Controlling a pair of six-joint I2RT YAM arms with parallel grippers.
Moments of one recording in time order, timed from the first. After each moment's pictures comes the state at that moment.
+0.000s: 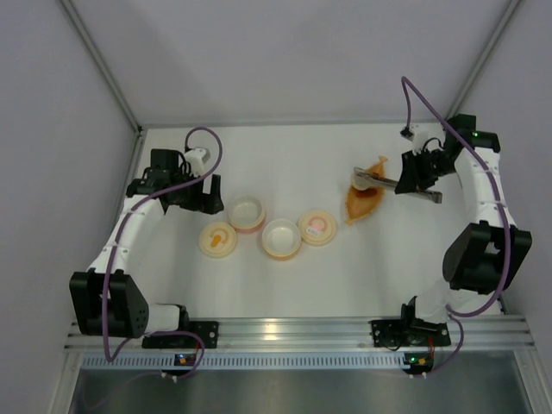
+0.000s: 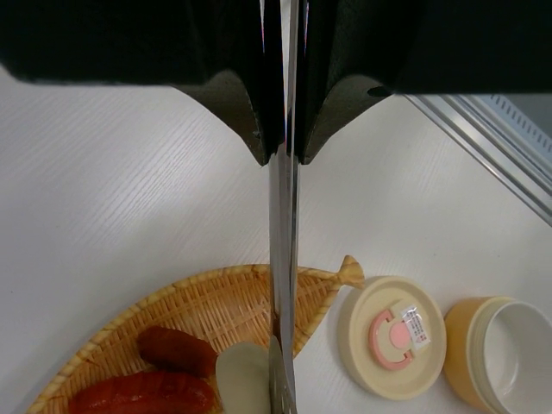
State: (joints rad) left arm -0.06 1.34 1.13 -0.70 0.35 0.12; right arm -0.18 1.62 1.58 -1.22 -0.62 -0.60
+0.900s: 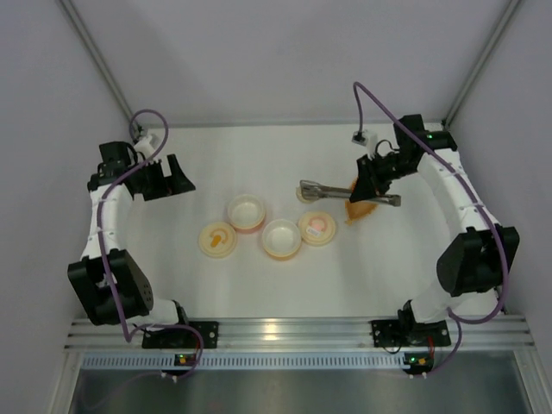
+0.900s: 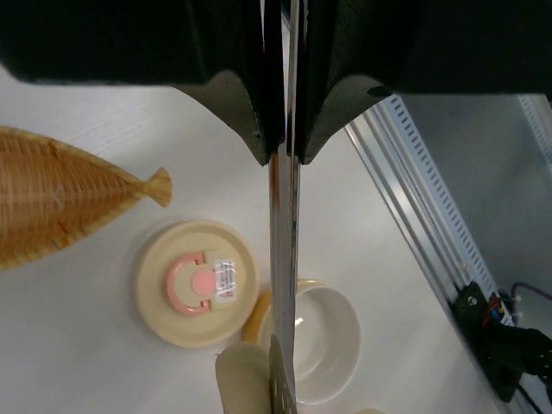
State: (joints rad) left arm 0.26 1.43 1.25 -0.72 0.61 0.02; right arm 0.11 1.59 1.56 -1.21 -0.79 -0.48
